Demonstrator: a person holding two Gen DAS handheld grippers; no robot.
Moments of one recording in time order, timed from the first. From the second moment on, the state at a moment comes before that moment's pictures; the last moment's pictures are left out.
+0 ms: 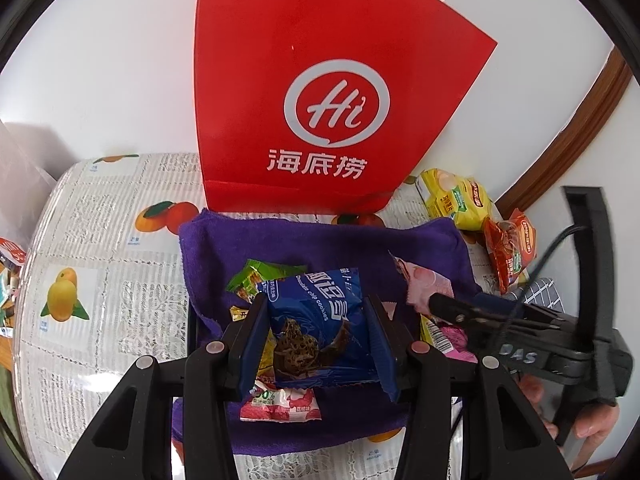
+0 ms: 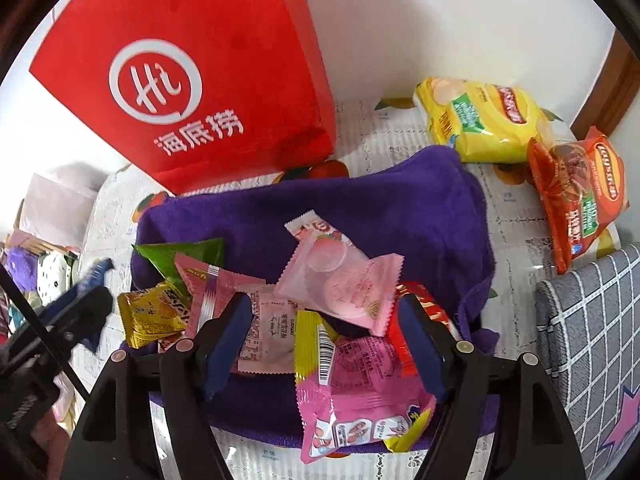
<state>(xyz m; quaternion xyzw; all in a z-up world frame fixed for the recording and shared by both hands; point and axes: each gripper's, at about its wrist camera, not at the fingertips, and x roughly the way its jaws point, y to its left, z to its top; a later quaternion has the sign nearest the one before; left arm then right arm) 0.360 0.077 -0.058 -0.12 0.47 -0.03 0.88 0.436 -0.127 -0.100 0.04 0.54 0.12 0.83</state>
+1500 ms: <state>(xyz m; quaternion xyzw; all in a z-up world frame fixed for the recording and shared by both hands) 0.377 0.058 -0.096 -0.09 0.53 -0.01 0.84 0.408 -0.153 -0.047 0.07 0.47 0.12 0.87</state>
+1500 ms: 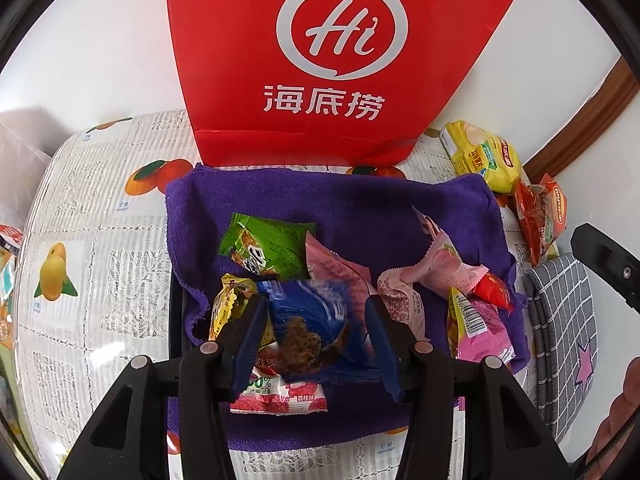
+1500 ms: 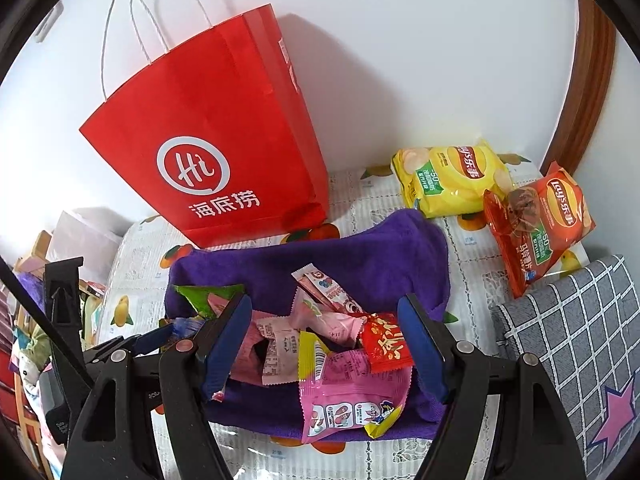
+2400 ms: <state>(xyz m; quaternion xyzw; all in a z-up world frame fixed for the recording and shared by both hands) 0.358 0.055 -0.050 -0.06 0.47 -0.01 0.88 0.386 -0.136 -0.020 0.01 0.43 0.12 0.90</state>
